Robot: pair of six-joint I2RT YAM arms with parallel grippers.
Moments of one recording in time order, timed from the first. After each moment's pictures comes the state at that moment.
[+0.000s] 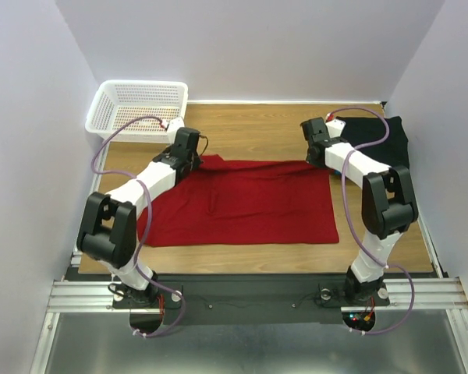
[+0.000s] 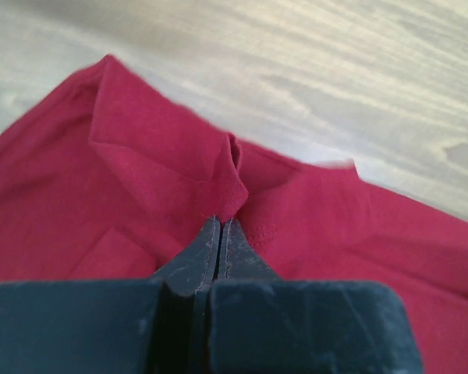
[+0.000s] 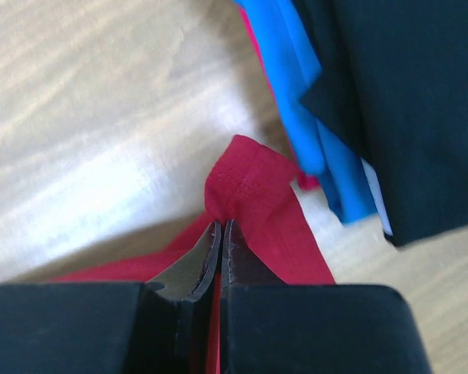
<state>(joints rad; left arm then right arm) -0.39 1.63 1.12 -0.21 -0.37 -0.60 0.28 1.86 1.33 -0.46 0.58 0.61</state>
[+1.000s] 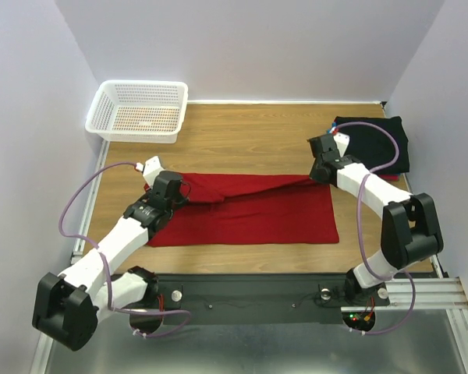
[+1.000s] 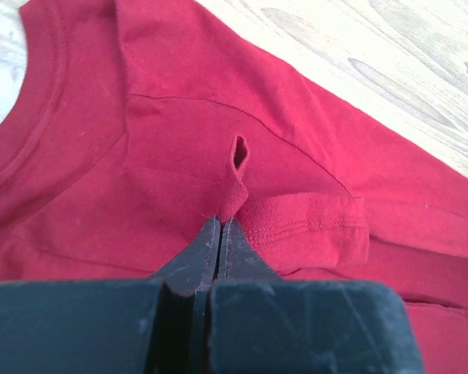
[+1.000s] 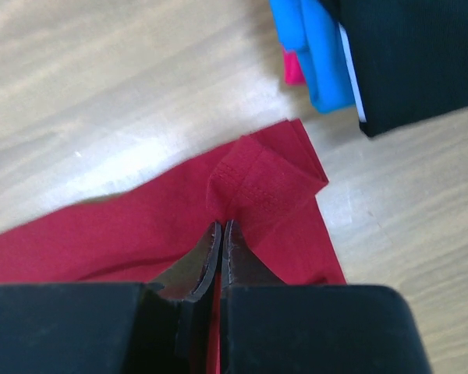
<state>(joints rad) -0.47 1.01 0.65 -0.36 -0.42 -0.79 0.31 1.57 1.06 -0.44 0.46 0.60</state>
